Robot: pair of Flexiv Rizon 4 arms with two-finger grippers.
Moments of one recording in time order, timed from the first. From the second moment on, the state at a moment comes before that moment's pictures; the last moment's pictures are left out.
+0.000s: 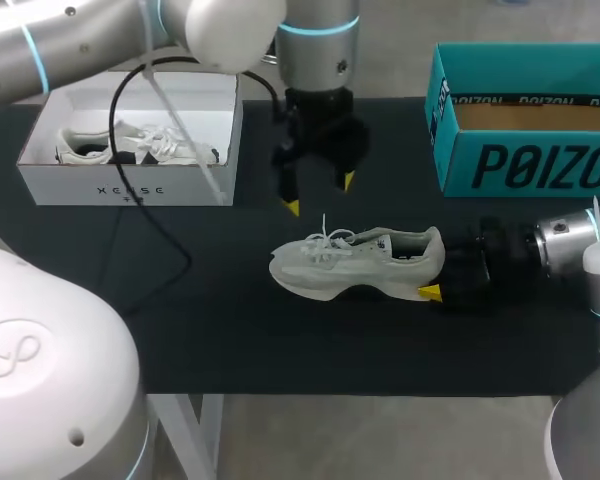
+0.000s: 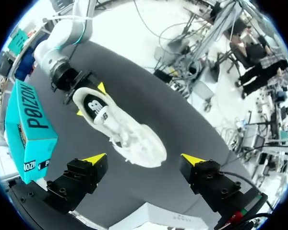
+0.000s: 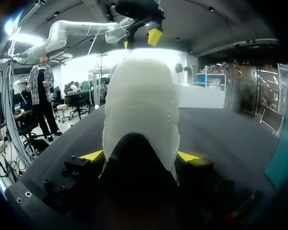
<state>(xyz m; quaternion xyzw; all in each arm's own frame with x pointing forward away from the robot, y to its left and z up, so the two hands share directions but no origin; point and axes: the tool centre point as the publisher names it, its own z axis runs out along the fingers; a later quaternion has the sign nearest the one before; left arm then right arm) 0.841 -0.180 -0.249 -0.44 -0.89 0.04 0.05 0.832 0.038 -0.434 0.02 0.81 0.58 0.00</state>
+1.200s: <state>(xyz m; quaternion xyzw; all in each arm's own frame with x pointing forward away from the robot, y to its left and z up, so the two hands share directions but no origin) 0.818 -0.209 -0.292 -0.66 -0.75 0.01 0.01 0.832 0.038 -0.434 0.02 0.81 0.58 0.00</state>
